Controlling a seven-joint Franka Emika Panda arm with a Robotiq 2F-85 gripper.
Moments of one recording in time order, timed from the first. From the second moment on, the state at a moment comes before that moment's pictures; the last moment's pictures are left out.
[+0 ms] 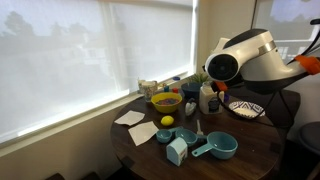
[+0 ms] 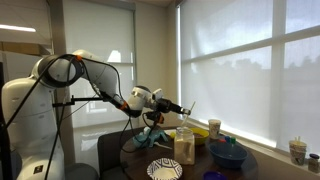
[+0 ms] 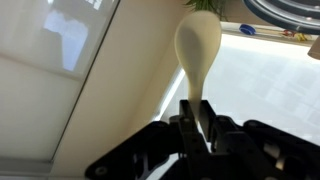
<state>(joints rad) 0.18 -0.10 0.21 -2.16 -1.48 1.69 1.62</state>
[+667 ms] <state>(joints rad) 0.17 -0.13 0.17 -2.08 -1.20 1.73 1.63</state>
